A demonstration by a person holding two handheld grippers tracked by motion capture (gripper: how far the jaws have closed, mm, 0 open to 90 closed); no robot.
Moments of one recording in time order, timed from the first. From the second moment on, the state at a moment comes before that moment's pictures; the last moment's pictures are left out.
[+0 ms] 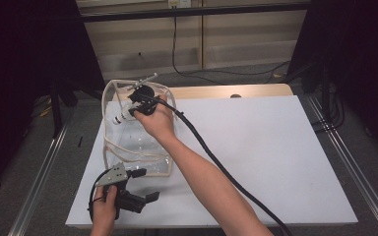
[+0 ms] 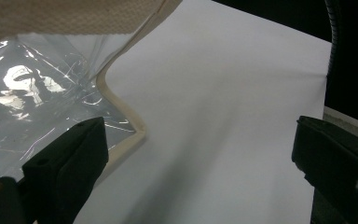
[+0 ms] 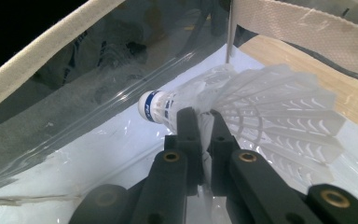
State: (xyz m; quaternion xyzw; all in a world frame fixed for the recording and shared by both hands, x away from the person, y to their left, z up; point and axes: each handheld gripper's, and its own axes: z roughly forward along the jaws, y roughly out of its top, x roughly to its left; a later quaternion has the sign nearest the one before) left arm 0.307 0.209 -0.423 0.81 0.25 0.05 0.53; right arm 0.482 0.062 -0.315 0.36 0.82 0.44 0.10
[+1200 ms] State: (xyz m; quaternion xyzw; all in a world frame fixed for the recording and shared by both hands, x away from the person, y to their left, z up) left arm 0.307 0.207 -0.423 0.81 0.24 0.04 0.53; right arm 0.487 0.069 -0.328 0.36 0.83 0.43 0.10
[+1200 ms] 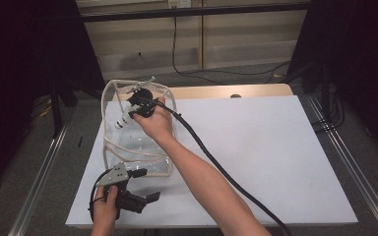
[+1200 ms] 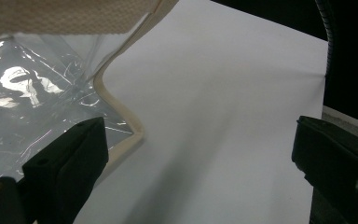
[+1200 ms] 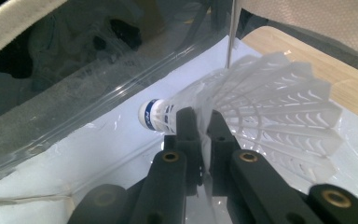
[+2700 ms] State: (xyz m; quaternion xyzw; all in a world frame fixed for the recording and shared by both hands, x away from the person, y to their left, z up) left arm 0.306 0.208 -0.421 0.81 0.24 0.05 0.53; right arm 0.495 0.077 -0.351 0.38 0.84 0.38 0.10
